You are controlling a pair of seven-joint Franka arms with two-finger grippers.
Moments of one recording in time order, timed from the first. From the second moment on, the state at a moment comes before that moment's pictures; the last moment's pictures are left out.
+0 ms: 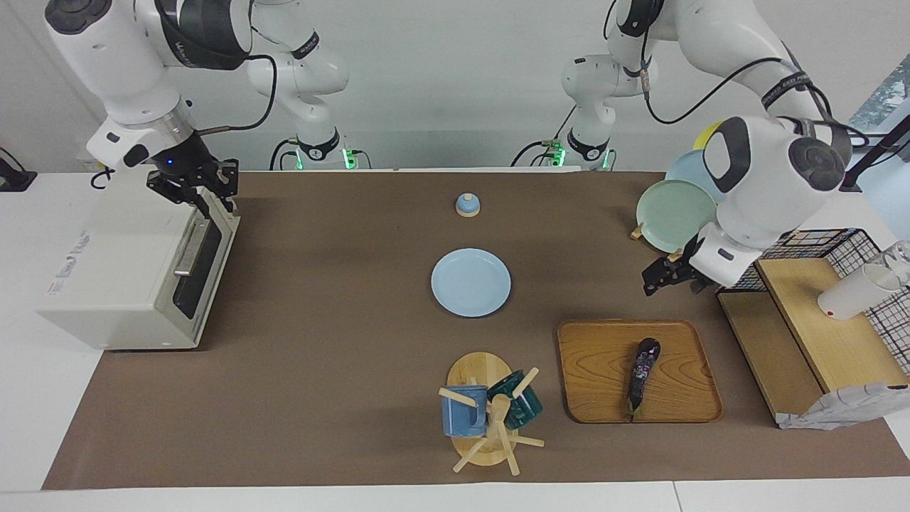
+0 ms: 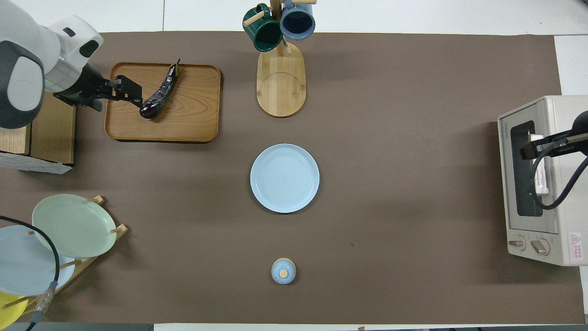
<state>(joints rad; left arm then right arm) -0.01 0.42 -0.13 -1.41 -0.04 1.78 -0.08 0.04 -0.07 -0.11 -1.78 -0.01 1.69 -0.24</state>
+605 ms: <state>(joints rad) -0.04 0.65 -0.14 -1.32 0.03 1.93 0.15 0.00 -0.13 -0.12 -1.97 -0.08 1.83 -0.12</state>
